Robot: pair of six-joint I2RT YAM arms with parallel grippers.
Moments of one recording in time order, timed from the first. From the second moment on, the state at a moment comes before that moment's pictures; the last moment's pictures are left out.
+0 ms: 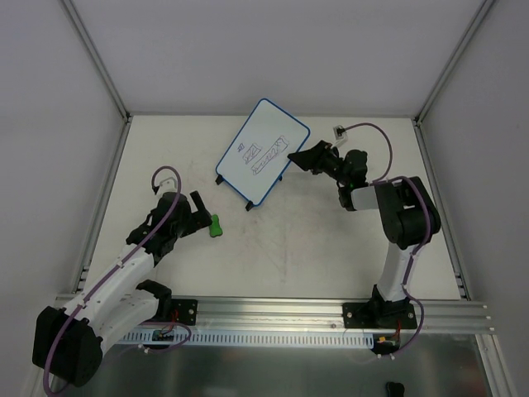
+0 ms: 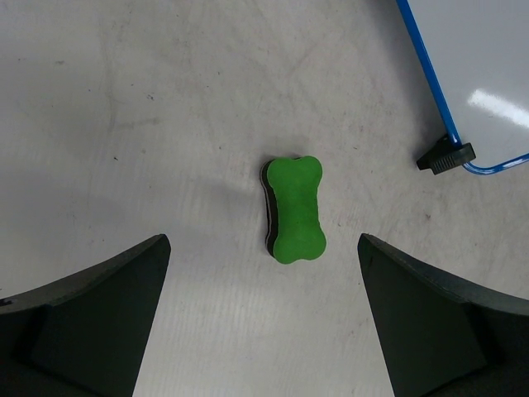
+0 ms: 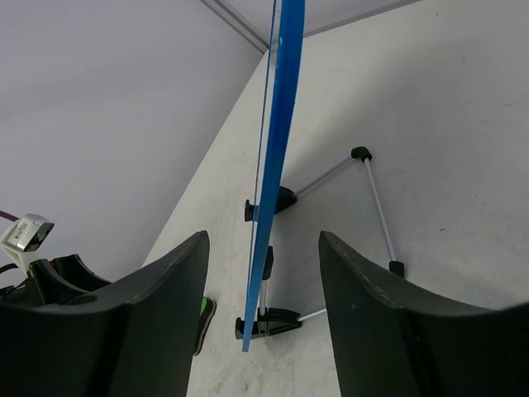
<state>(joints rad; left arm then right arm) -0.38 0.87 0.51 -0.39 -0.23 -0.67 0.26 1.94 0.88 1.09 -0.62 0.86</state>
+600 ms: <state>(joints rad) -0.41 0.94 0.53 -0.41 -0.24 -0.70 0.28 1.99 0.94 1.10 -0.64 0.87</state>
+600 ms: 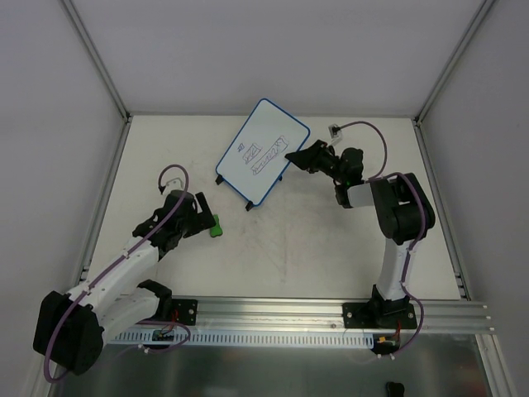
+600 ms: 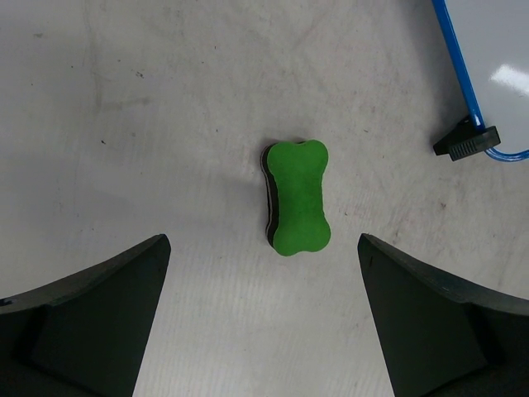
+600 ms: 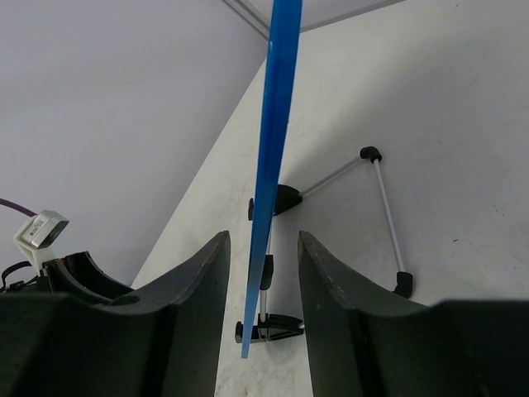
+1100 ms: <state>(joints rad) -0.47 1.11 0.61 -0.41 -0.25 -0.73 0.29 2.02 0.96 1.10 -0.65 0.87</state>
